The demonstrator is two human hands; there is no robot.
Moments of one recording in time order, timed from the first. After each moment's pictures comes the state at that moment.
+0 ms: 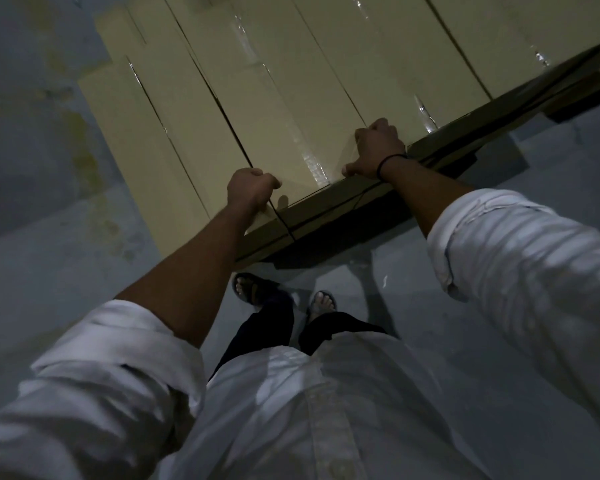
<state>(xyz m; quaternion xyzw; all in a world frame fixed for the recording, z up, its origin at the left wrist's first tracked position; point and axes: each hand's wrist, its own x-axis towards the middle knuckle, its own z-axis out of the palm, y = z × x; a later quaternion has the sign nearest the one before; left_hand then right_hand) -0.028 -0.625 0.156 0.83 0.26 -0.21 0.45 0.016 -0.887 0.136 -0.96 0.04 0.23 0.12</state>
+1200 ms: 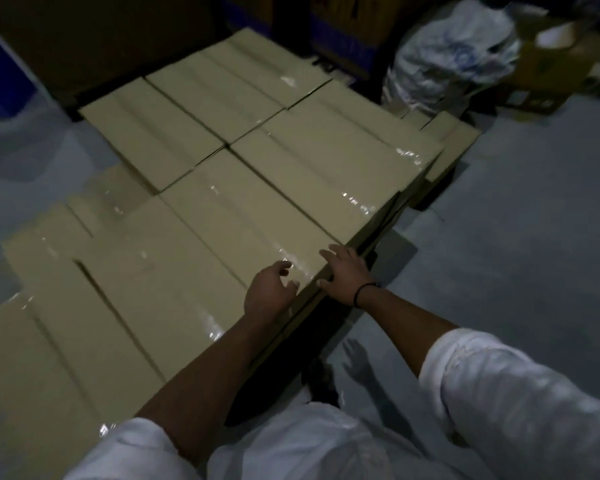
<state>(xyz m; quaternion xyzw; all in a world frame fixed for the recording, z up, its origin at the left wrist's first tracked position) 0.054 -0.888 0.214 0.91 -0.11 -0.22 0.34 0.003 -1.079 0.217 -0.96 0.12 0.17 0.19</state>
